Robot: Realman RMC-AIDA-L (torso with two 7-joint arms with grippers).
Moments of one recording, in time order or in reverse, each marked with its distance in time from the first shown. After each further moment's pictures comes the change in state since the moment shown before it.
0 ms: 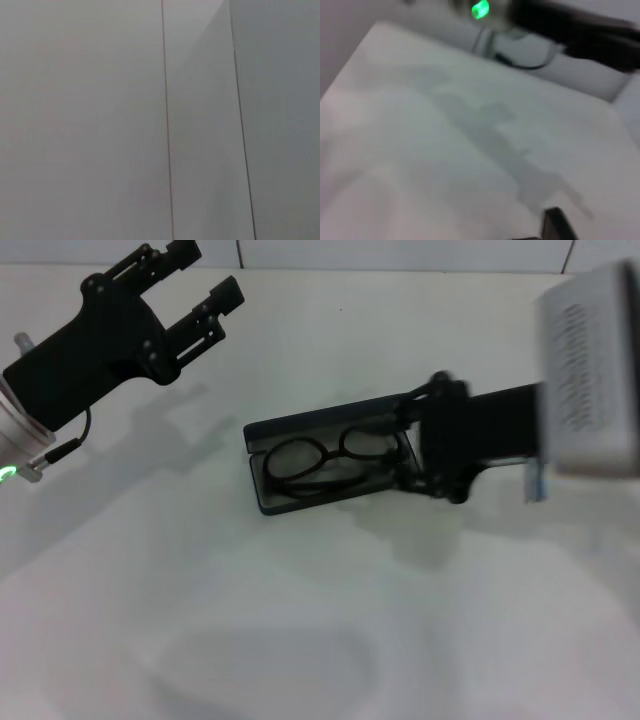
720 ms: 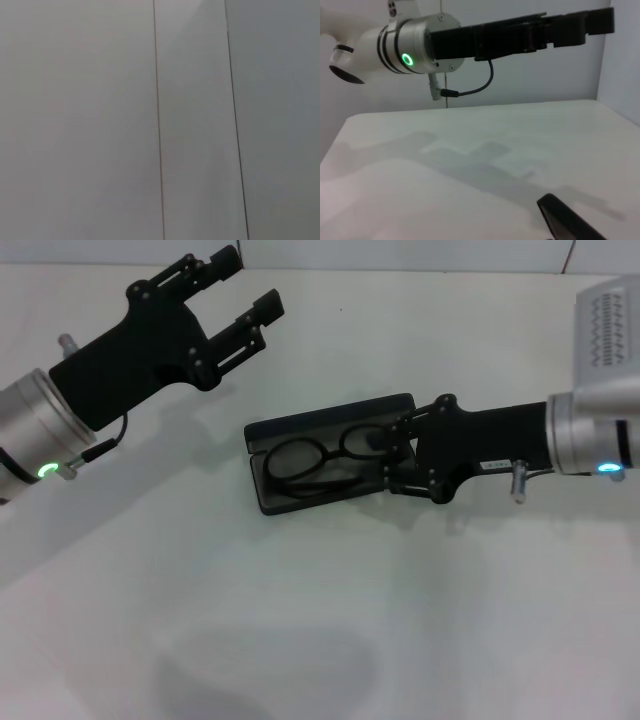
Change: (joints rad) left arm -0.036 -0.025 0.005 -0.015 0.042 -0.050 0.026; right arm 0.237 0.003 0.201 0.790 0.424 -0.027 -0.348
